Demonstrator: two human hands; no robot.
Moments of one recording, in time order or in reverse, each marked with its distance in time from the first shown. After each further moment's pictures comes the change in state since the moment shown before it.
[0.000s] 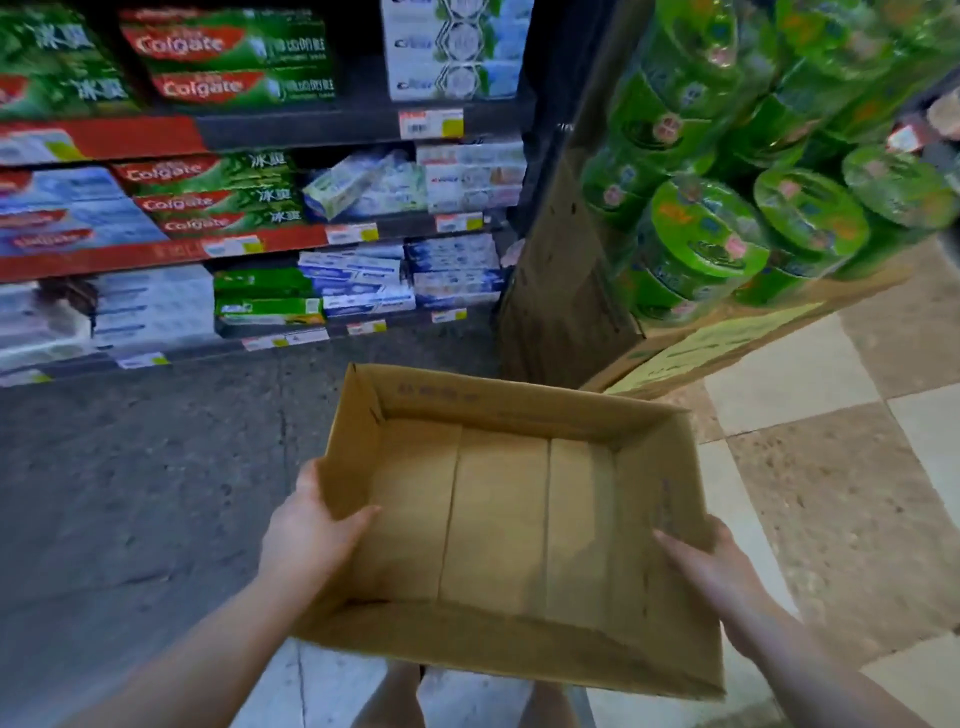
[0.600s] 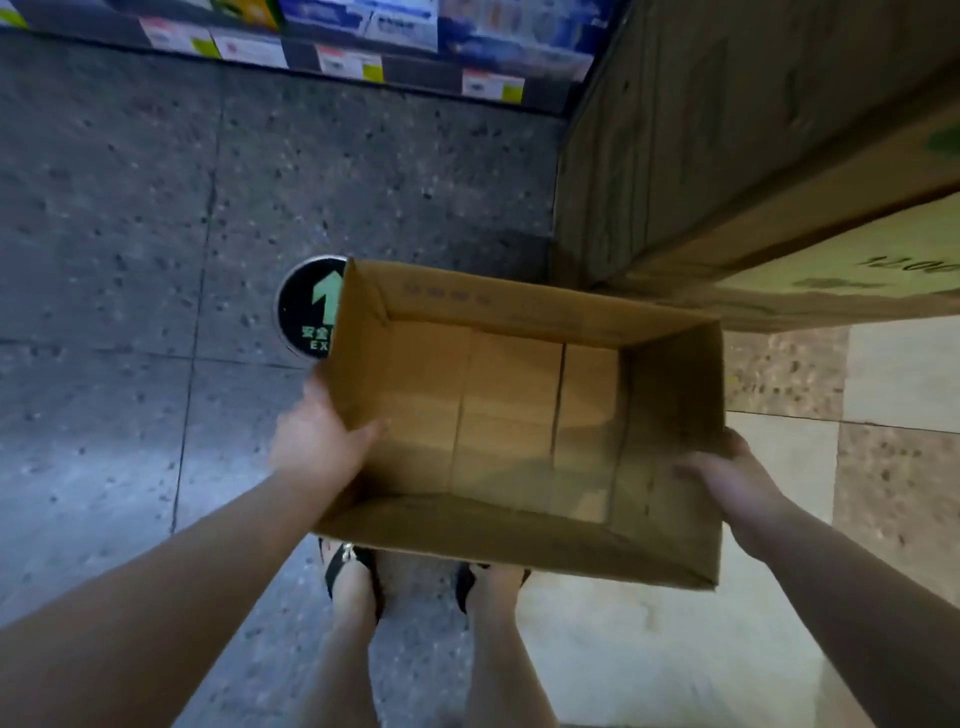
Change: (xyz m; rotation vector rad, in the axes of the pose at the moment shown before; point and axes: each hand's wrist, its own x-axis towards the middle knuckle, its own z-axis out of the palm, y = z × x) left_hand 0.137 -0.057 0.308 0.015 0.039 -0.328; right_hand 0.346 0.075 0.053 -0.116 -0.189 0.013
